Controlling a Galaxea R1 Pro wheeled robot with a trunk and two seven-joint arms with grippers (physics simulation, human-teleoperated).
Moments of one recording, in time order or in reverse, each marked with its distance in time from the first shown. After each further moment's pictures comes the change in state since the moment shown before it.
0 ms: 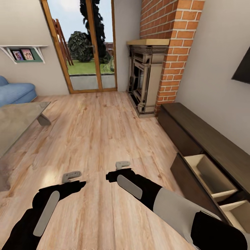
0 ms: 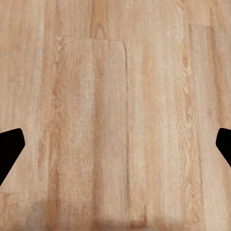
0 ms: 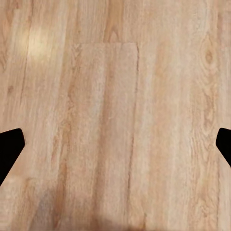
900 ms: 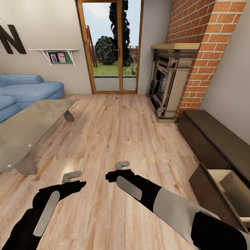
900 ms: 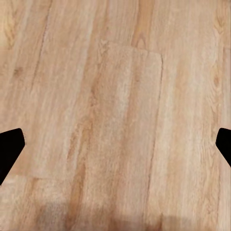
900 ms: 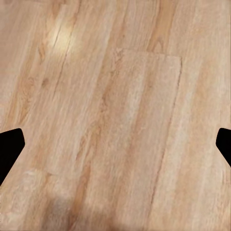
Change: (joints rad) left arm 0.000 0.000 -0.003 -0.002 0.000 0.000 0.000; right arm 0.000 0.000 0.023 0.000 0.000 -0.036 0.000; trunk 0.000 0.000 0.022
